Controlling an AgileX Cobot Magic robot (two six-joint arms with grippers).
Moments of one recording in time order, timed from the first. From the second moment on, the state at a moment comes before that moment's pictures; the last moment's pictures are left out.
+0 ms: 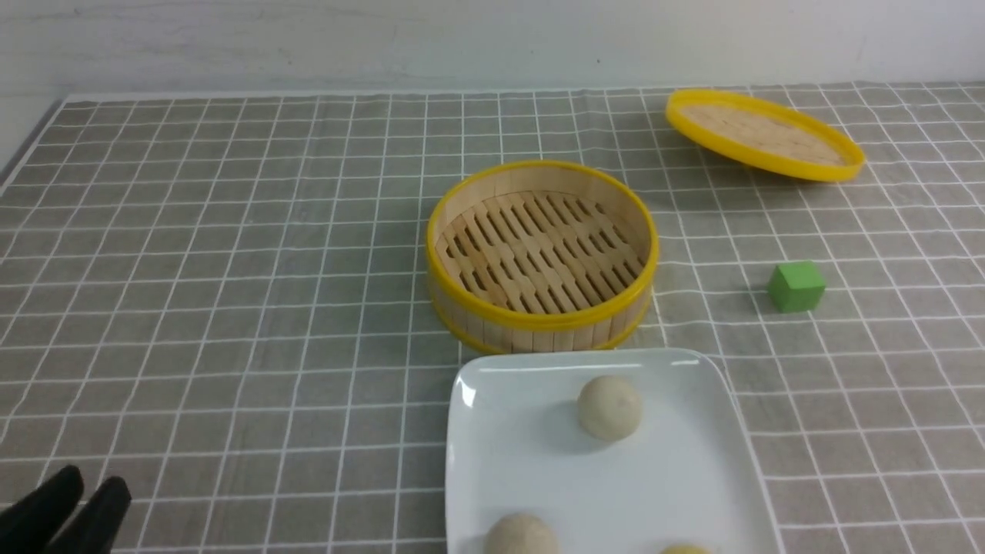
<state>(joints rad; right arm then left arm) 0.08 0.37 -0.19 1.19 0.00 -0.82 -0.25 0.00 0.01 0.02 0.13 0.06</state>
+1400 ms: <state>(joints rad) 0.08 0.37 -0.19 1.34 -0.08 -1.07 -0.02 -0.01 0.03 -0.01 0.37 -0.05</state>
